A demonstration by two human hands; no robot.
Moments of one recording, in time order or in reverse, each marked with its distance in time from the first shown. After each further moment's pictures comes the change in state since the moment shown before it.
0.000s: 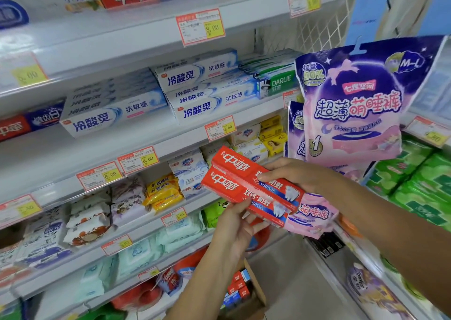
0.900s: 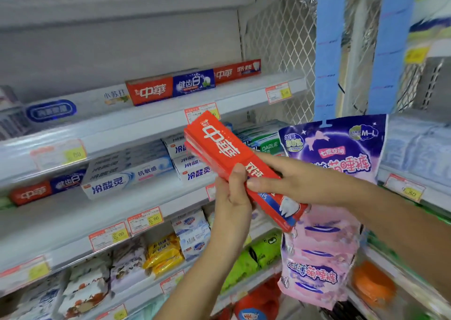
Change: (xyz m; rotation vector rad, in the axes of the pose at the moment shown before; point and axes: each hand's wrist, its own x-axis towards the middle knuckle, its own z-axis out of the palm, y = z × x) left_hand -0.083 0.091 0.120 0.511 -0.083 0.737; right_hand -0.120 -0.117 0.024 -0.504 0.124 -0.578
